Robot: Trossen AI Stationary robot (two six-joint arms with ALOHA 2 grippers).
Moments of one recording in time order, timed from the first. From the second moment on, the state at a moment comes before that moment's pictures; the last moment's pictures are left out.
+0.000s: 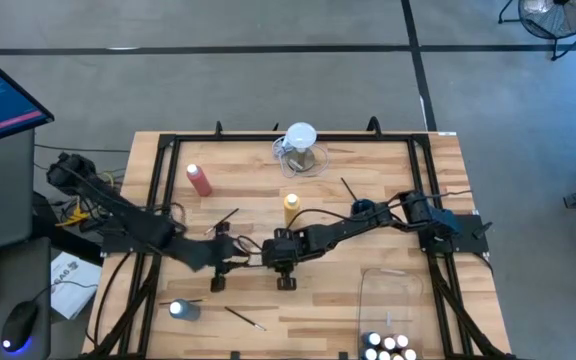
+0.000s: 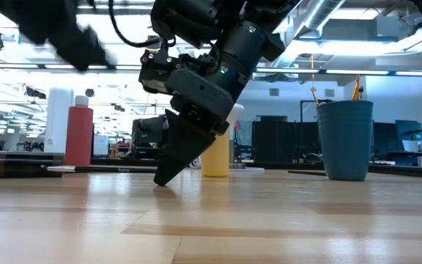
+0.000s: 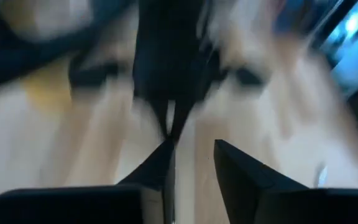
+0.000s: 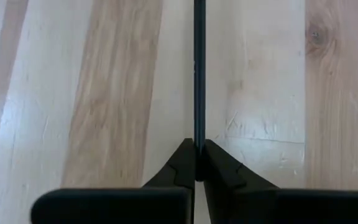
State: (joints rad) left arm -0.53 1.17 0.58 -0.03 -0.43 -0.39; right arm 0.22 2.23 1.56 -0.36 0.00 0.12
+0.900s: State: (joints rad) left arm -0.63 0.87 0.47 0.66 -0.59 0.31; right arm 0.30 1.54 0.83 0.83 -0.03 0.01
